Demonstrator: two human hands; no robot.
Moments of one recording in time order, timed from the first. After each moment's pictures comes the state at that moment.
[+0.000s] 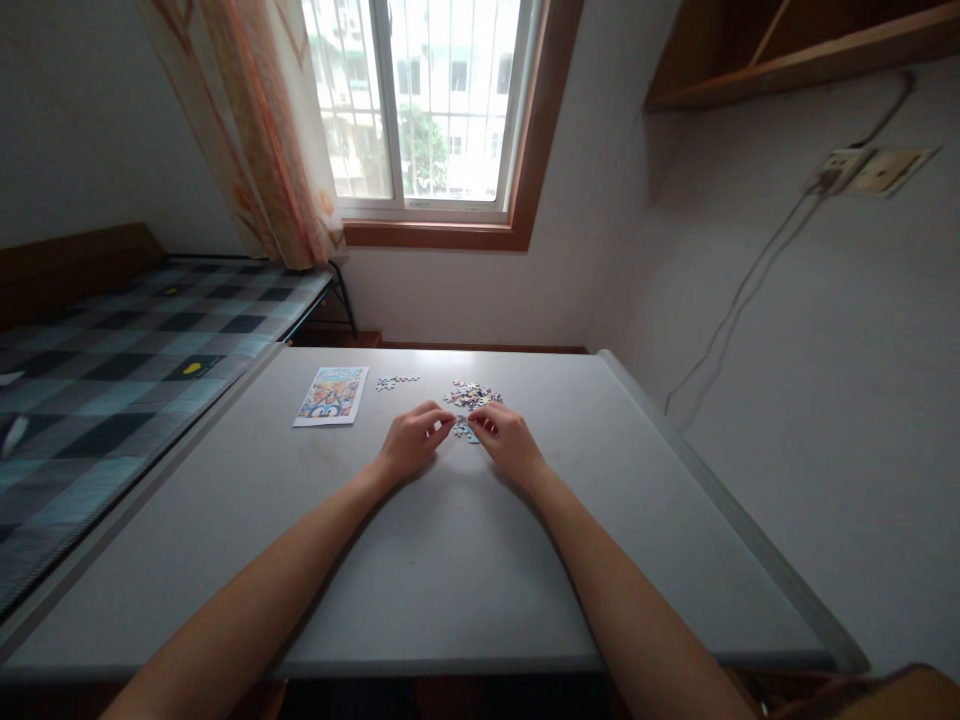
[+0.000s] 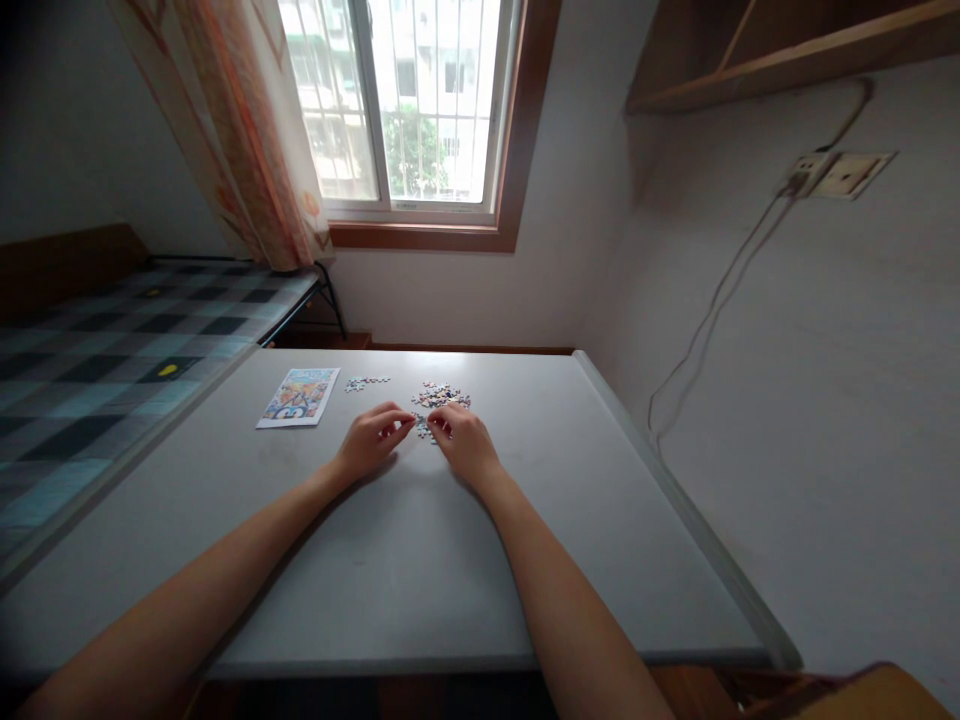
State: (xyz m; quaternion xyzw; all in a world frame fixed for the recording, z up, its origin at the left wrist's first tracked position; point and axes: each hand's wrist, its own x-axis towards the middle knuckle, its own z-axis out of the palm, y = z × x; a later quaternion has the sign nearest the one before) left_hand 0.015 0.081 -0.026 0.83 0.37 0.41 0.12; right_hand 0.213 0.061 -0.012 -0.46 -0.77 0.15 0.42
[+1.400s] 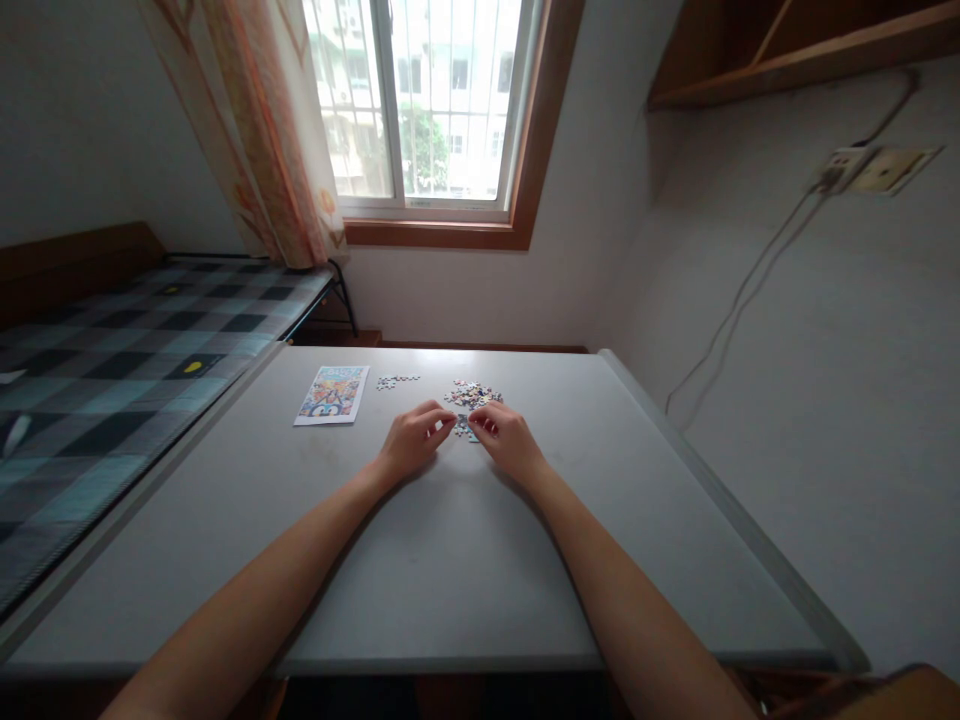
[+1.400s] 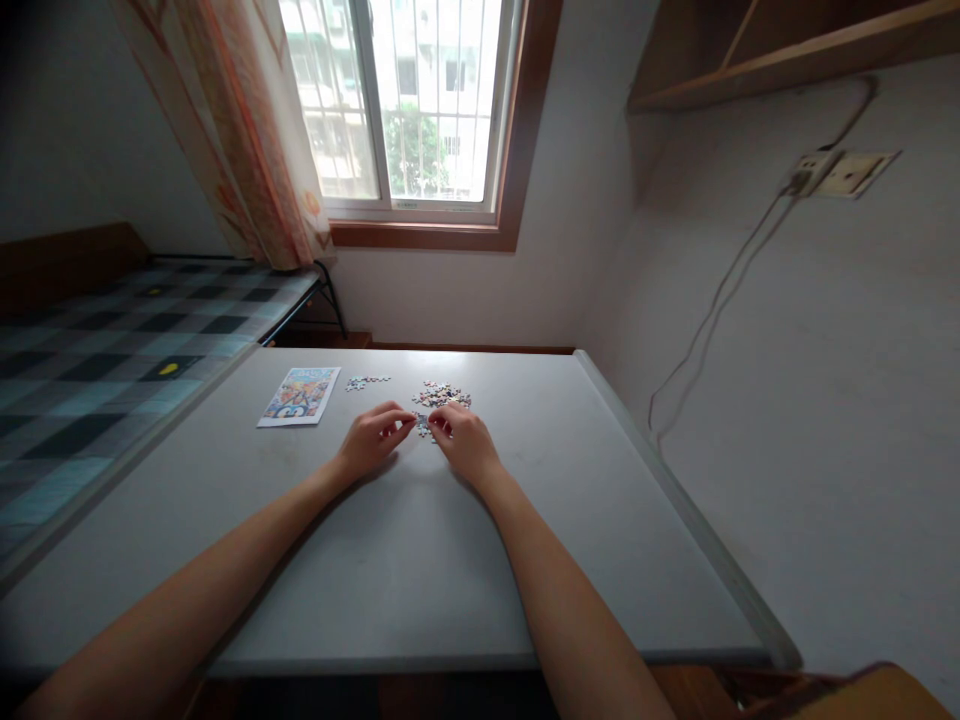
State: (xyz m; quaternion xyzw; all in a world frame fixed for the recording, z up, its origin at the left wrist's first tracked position) left_hand 0.015 0.081 -0.026 0.83 0.36 0.41 0.12; right_hand 0.214 0.063 -0.014 -0.46 -0.77 0.16 0.41
